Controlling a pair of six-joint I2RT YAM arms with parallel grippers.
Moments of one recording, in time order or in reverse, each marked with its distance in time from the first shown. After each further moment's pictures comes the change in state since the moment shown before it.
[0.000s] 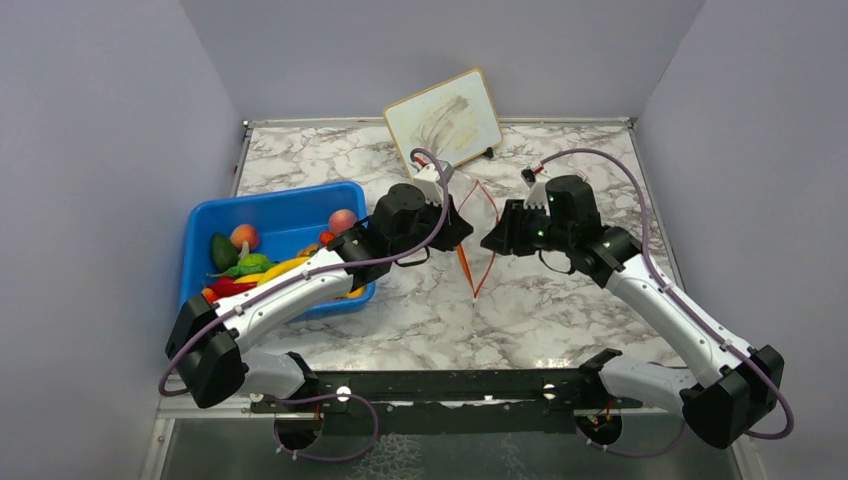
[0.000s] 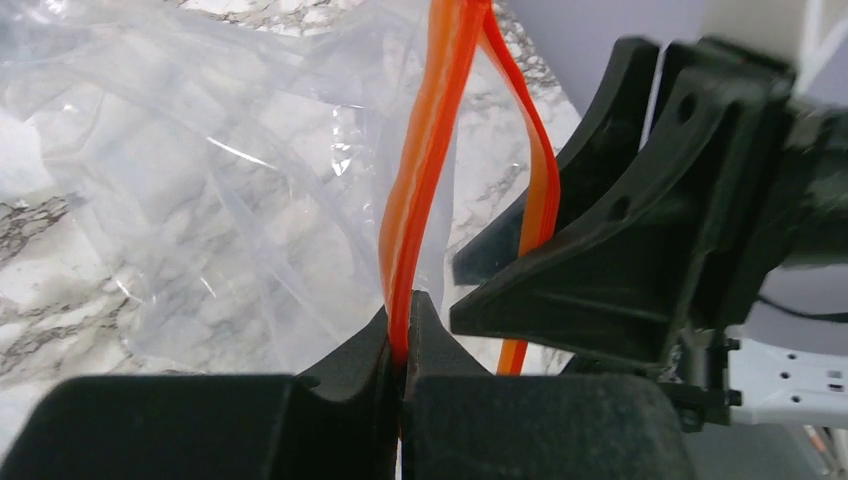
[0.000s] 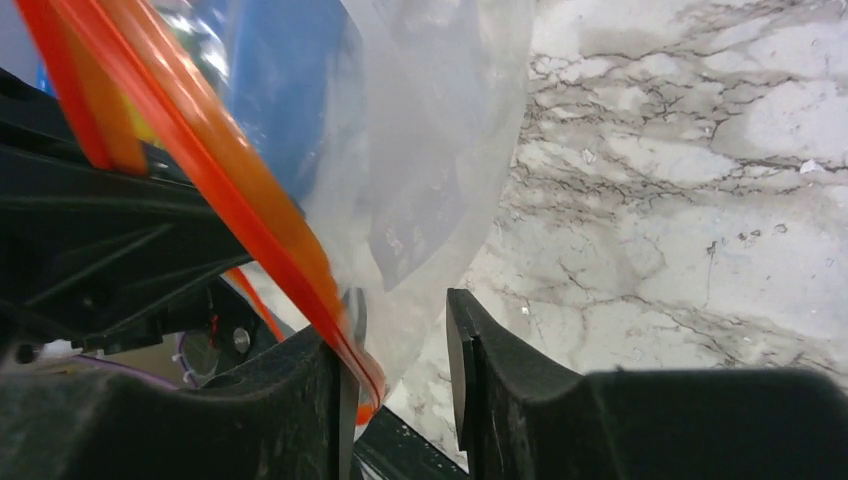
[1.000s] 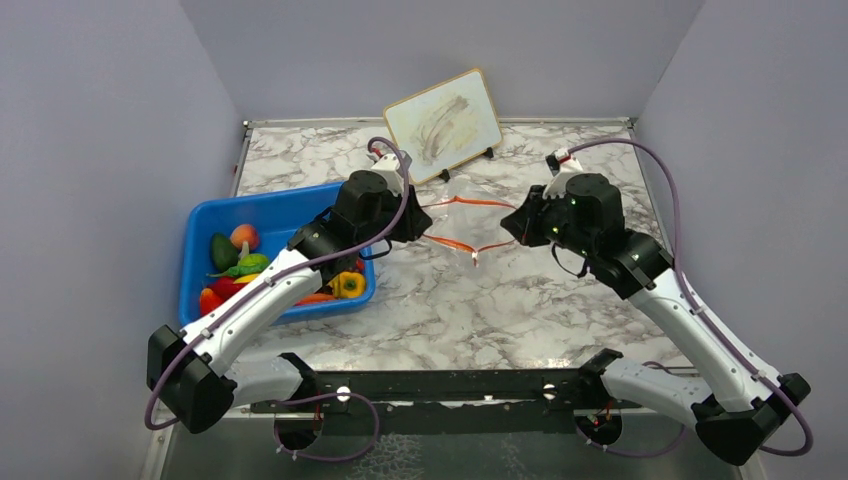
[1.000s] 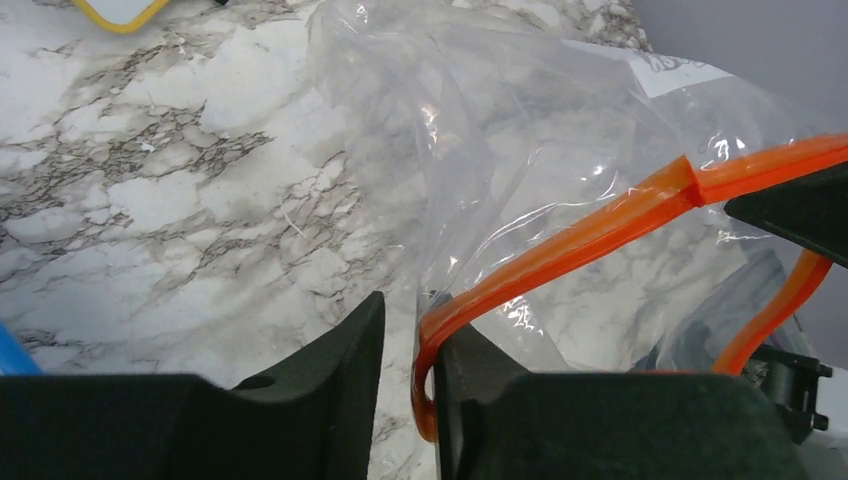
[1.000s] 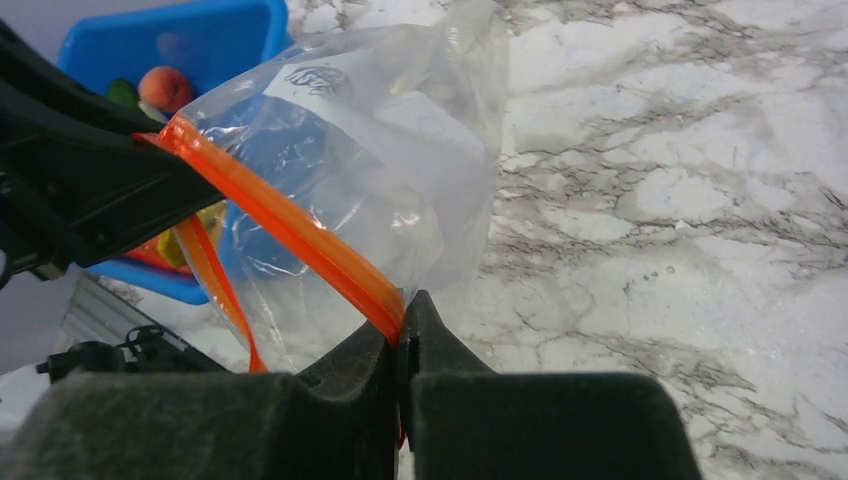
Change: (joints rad) left arm 0.170 -0.144 0.014 -0.277 -0.027 0.042; right arm 0.076 -0.110 0.084 -0.062 0.304 -0.011
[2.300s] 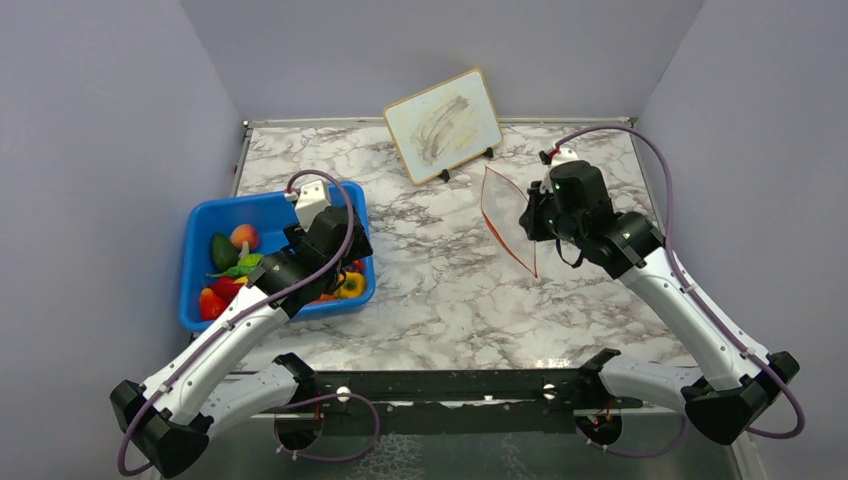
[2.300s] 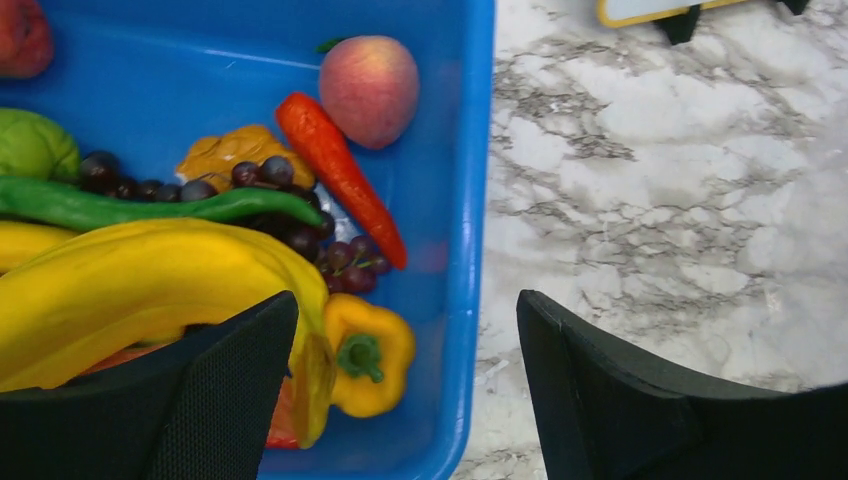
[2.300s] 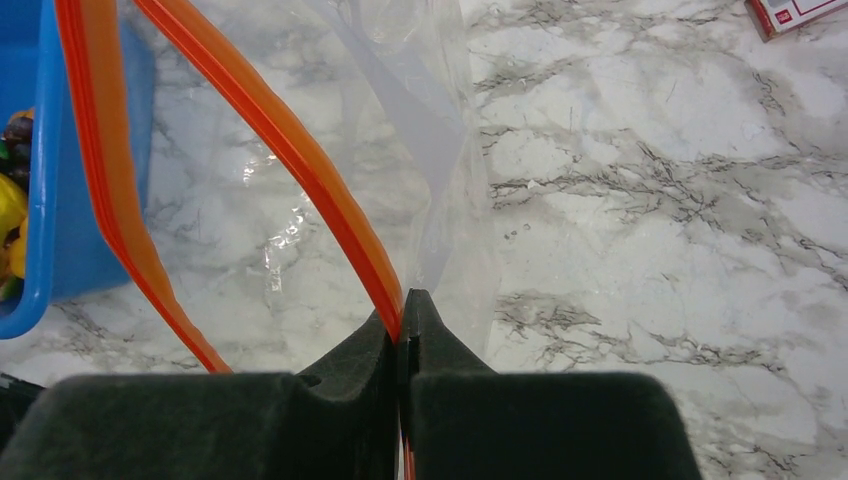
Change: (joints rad) left arm 0.022 -0.250 -0.109 -0.400 -0.614 -0.261; right arm -0.008 0.112 0.132 -0.196 0.179 -0.115
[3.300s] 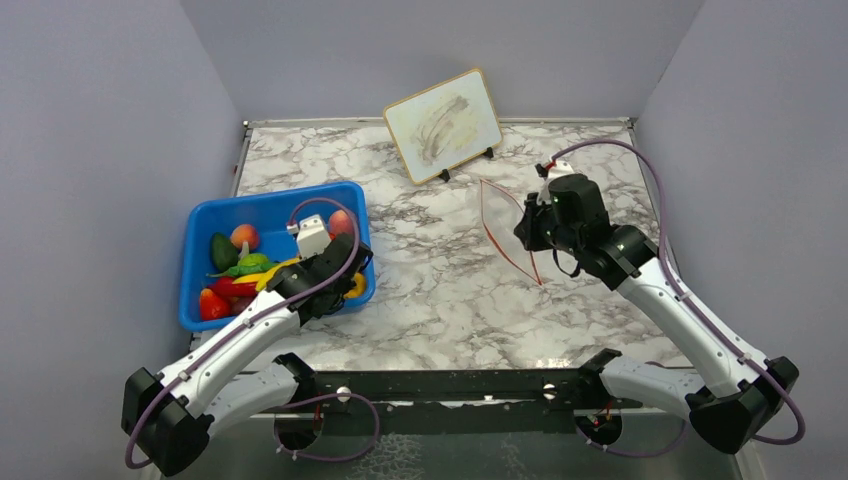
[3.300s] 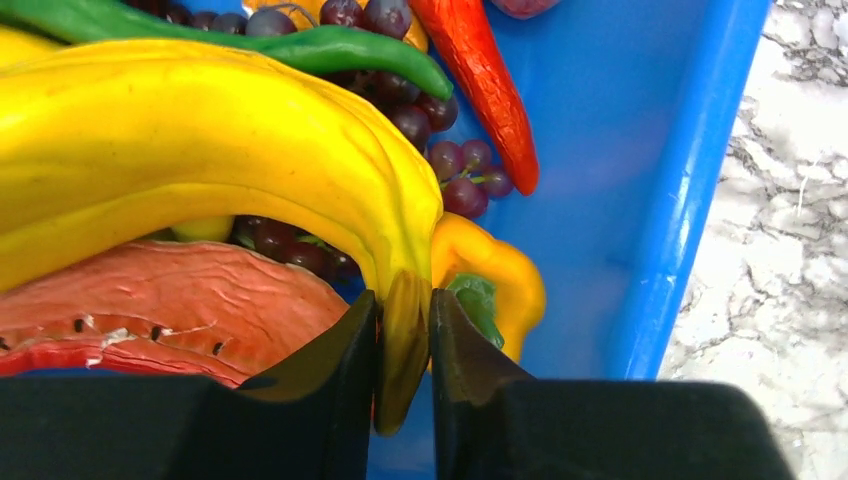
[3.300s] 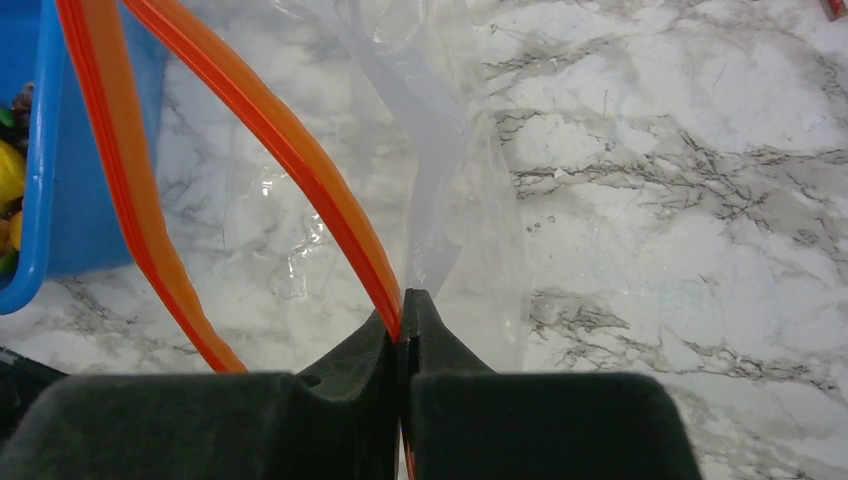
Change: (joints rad) left arm 0.000 0.008 -0.214 -0.134 -0.029 -0.244; right arm 0.000 -0.049 -0.126 0.079 -0.047 -0.003
